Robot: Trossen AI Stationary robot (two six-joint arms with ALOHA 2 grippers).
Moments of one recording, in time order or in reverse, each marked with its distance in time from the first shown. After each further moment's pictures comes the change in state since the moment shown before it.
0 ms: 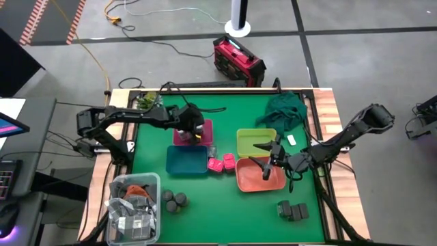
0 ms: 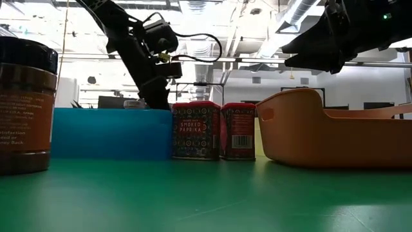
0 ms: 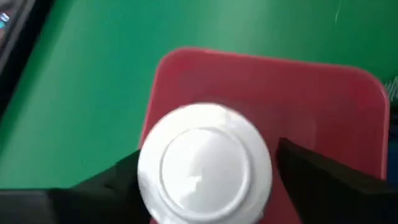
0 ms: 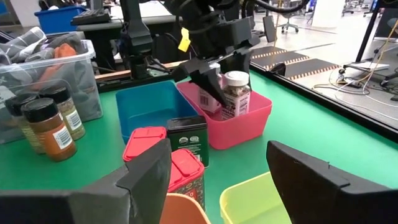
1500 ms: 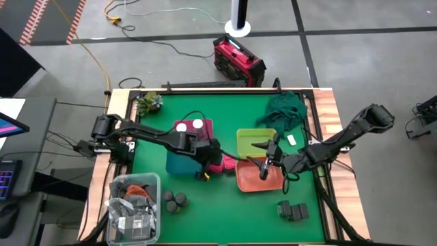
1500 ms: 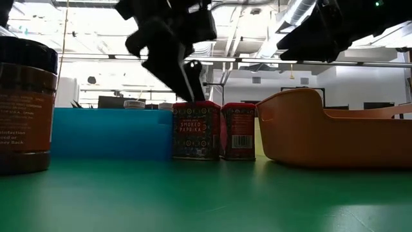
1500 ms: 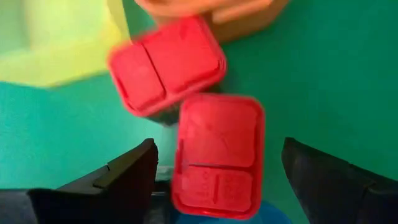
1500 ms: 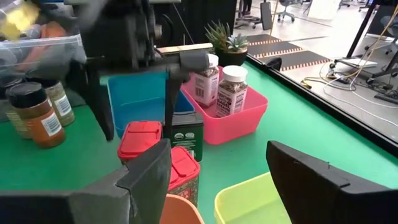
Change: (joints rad) left arm -0.420 0.205 0.304 -0.152 0.118 0.057; right arm -0.010 -0.002 0.137 -0.262 0.000 0.016
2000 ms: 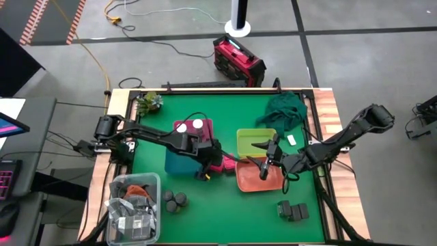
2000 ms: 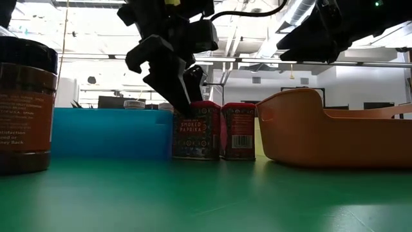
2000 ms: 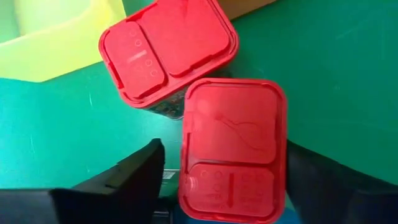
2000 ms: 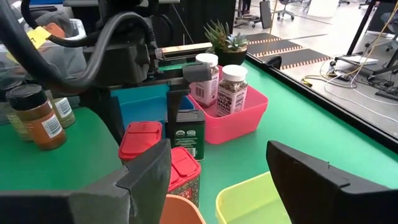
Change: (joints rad) left arm 0.000 0.029 0.000 0.000 -0.033 0.063; right arm 0.000 0.002 0.000 0.000 0.000 0.013
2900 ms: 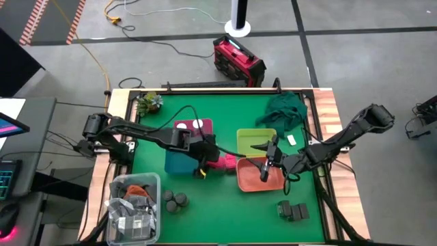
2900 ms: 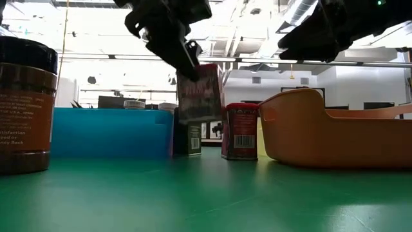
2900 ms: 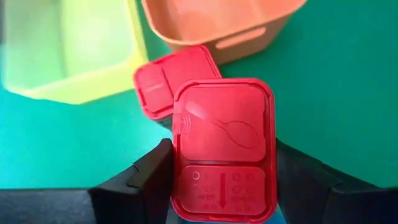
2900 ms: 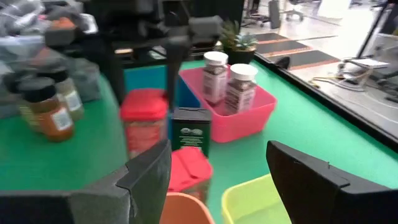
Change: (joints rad) left arm 0.002 -0.136 -0.002 0.000 0.009 -0.053; right arm 0.005 0.000 0.000 0.006 -0.046 -0.027
